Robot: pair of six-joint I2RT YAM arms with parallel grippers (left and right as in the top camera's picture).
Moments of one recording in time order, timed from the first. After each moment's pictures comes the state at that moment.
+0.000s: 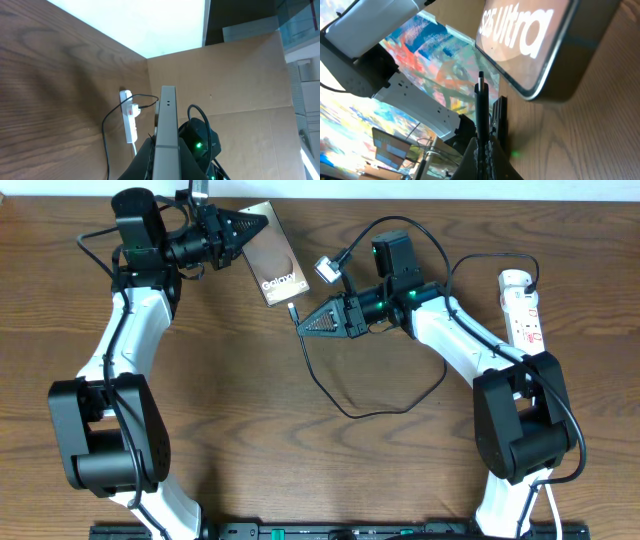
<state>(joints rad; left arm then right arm) 0.08 1.87 1.38 0.24 1.19 -1.09 0.39 2.00 1.40 -0.15 -1.53 0.25</state>
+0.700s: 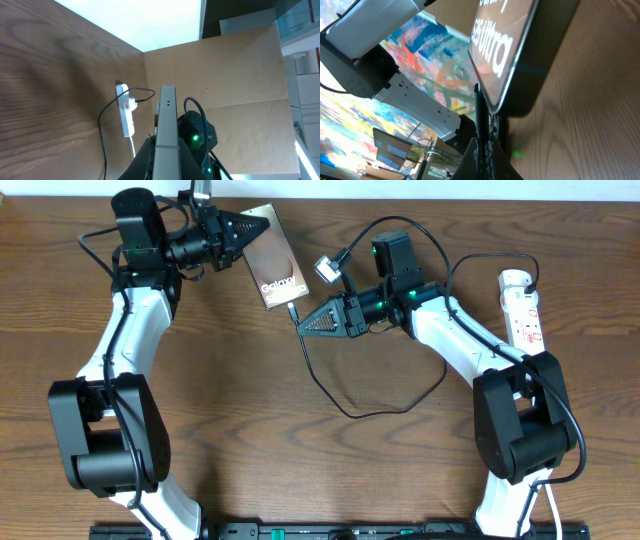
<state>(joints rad) 0.08 1.87 1.38 0.24 1.23 -1.09 0.39 2.00 1.40 -0.15 -1.53 0.26</state>
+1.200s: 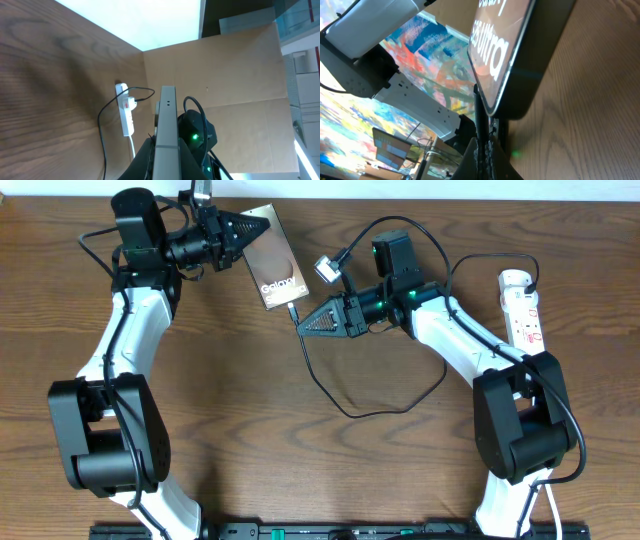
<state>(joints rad) 0.08 1.87 1.38 0.24 1.23 -1.09 0.39 2.00 1.40 -0.15 -1.53 0.26</state>
